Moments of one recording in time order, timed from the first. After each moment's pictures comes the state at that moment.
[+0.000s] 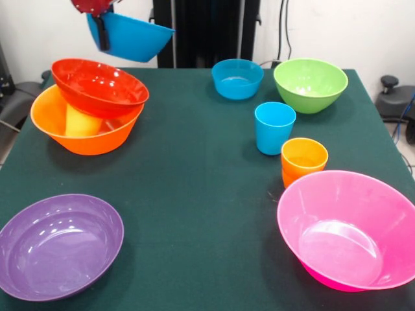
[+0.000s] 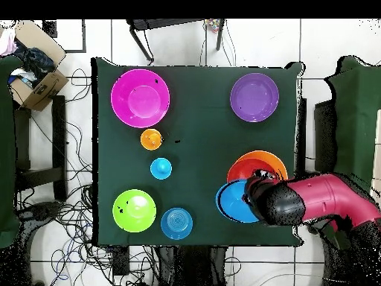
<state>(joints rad) -1.19 -0.89 0.94 2.01 -0.77 0.83 0.80</state>
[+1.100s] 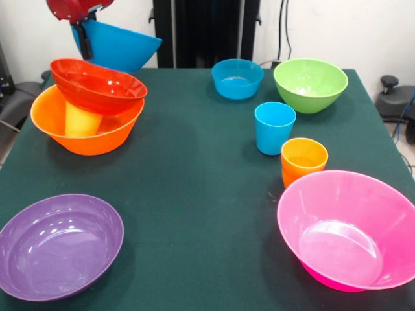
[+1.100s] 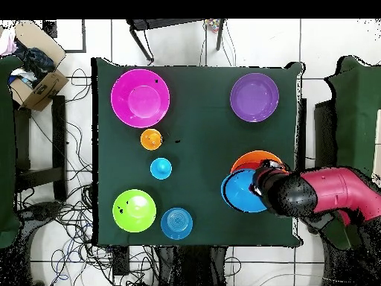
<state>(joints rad) -1.21 -0.84 0.96 1.94 -0.77 0.83 0.80</state>
